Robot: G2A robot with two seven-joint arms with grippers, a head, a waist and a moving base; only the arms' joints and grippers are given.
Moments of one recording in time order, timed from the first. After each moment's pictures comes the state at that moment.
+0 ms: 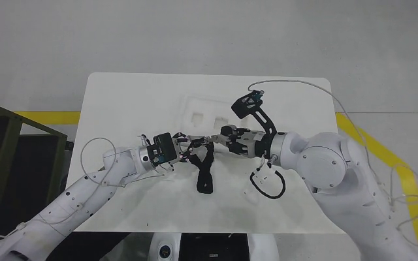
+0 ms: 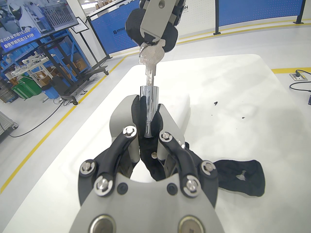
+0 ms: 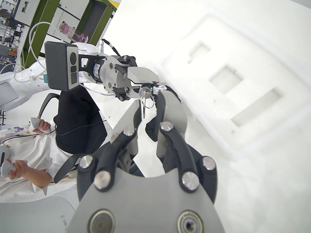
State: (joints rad) left arm 0.94 -0.78 -0.71 -1.56 1.39 -0.43 0.63; right arm -0.96 -1.07 1.08 -2.08 -0.43 0.18 1.08
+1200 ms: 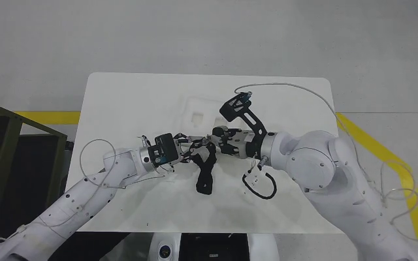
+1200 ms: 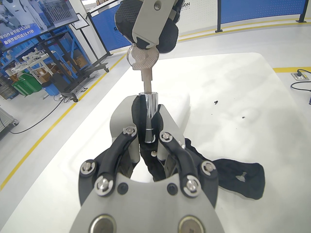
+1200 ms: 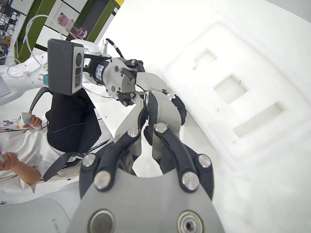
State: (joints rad) left arm 0.98 -0.79 -0.75 -1.58 1.39 -0.44 0.59; right arm -0.91 -1.09 0.99 -2.06 -0.48 0.15 1.06
